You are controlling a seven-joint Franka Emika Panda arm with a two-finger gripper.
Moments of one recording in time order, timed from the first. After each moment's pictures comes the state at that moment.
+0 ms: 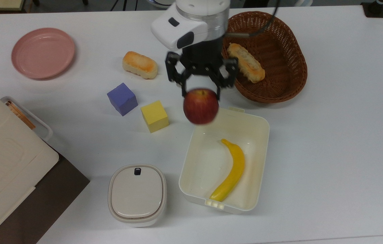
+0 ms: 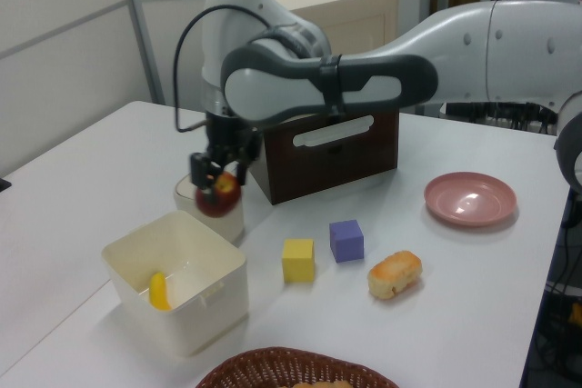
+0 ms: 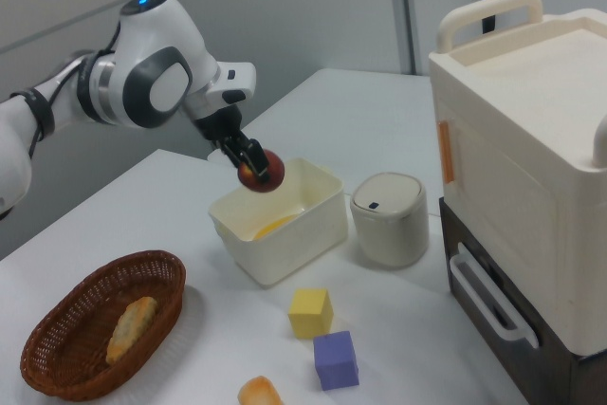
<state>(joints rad) 0.29 0.39 -0.15 -1.30 0.04 1.97 0.32</state>
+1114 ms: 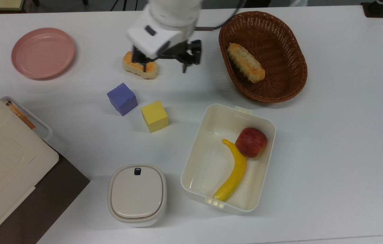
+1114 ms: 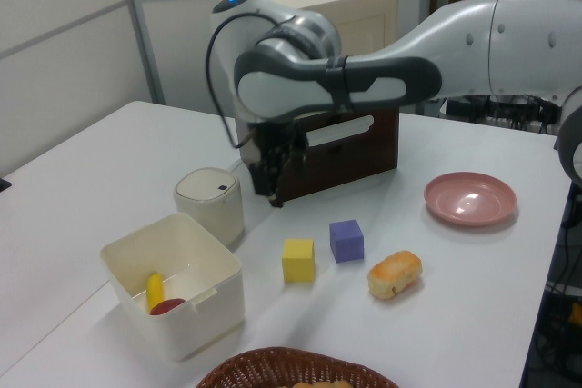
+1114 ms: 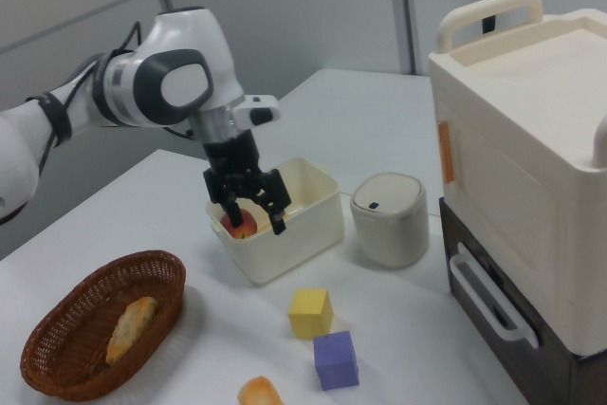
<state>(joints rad) 0.23 0.37 -0.17 -1.31 -0.09 1.59 -0.01</state>
